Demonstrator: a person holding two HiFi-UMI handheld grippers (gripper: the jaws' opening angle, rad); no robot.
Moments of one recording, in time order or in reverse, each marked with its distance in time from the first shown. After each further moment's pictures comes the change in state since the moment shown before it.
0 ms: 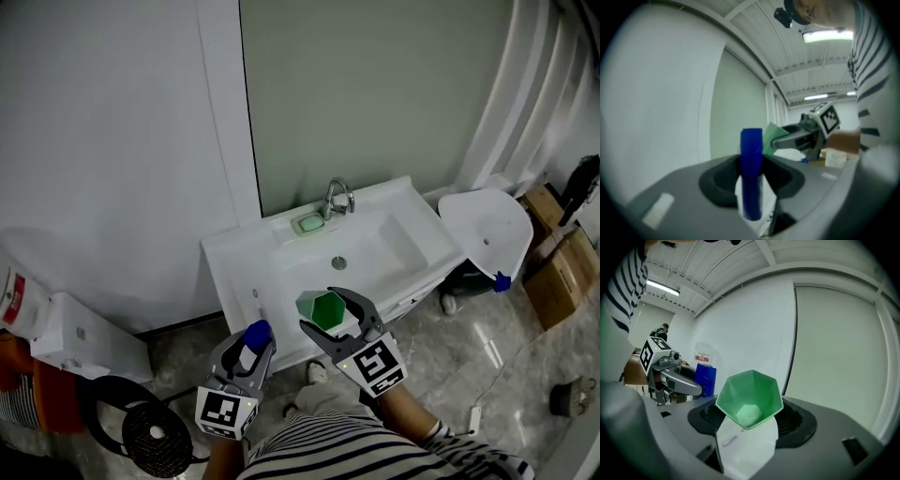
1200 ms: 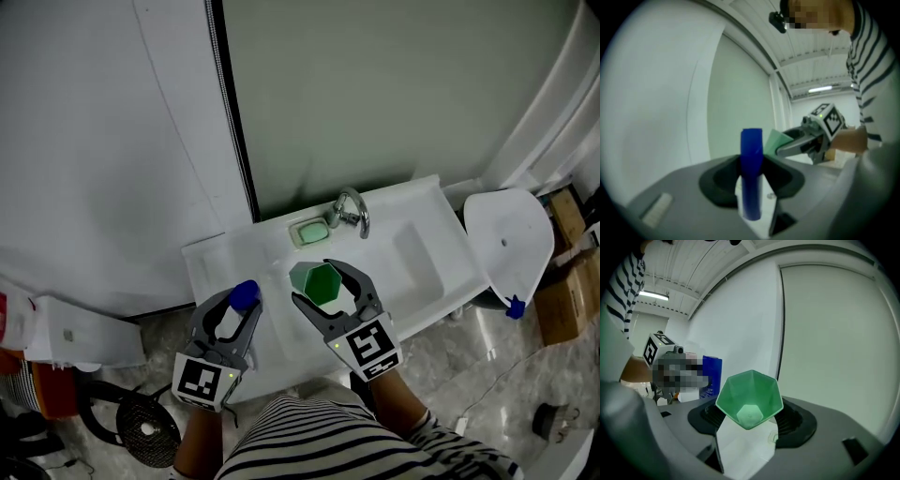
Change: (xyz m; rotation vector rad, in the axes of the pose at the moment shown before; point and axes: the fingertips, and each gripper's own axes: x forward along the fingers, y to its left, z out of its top) left arm 0.206 0.113 0.034 0.038 0.019 0.026; right arm 0.144 -0.171 -0.034 0.078 0.041 0.054
